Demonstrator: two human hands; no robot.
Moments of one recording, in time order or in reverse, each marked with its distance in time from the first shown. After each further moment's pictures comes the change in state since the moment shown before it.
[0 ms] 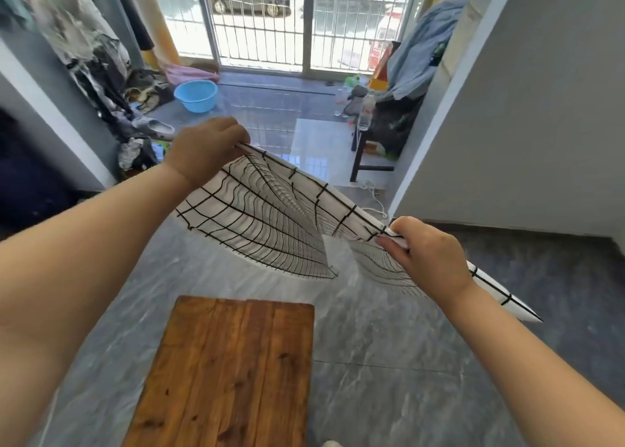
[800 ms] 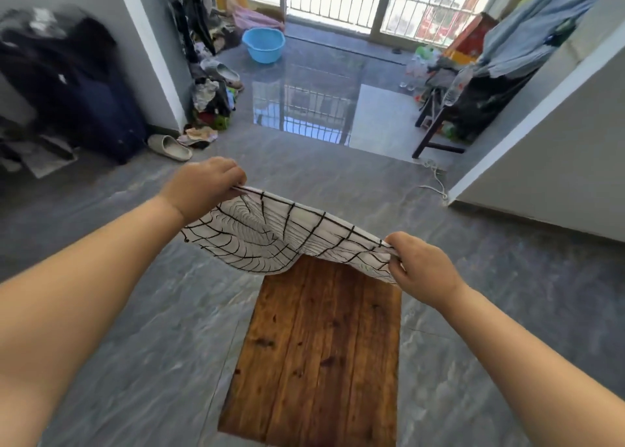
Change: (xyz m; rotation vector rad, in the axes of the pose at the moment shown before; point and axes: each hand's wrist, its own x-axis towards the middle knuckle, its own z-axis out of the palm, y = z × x) left_hand -0.353 -0.181 -0.064 -0.092 -0.139 -0.006; right_hand -0.016 -0.296 0.127 0.063 -0.509 -0.059
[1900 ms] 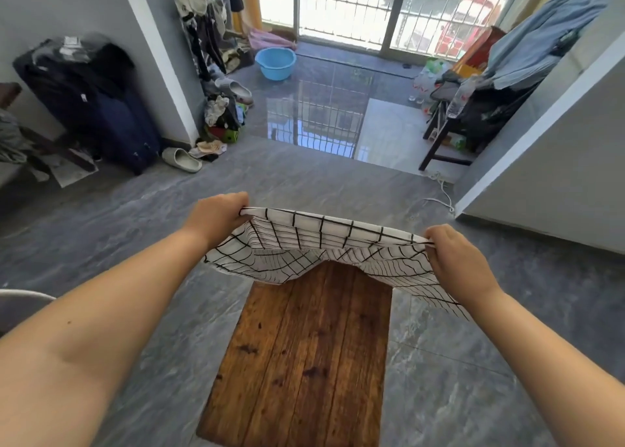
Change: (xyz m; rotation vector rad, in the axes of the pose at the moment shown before) left_hand 0.033 0.084 0.043 -0.062 -0.270 -0.568; right_hand -0.028 0.115 -0.030 0.003 0.074 0.154
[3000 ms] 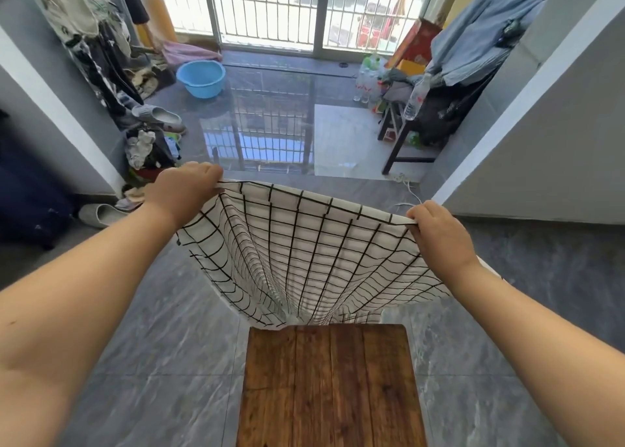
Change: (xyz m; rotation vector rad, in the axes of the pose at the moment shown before) left_hand 0.294 -0.109 0.018 0.292 0.184 0.433; right_hand 0.215 0.013 0.061 -0.110 0.165 0.172
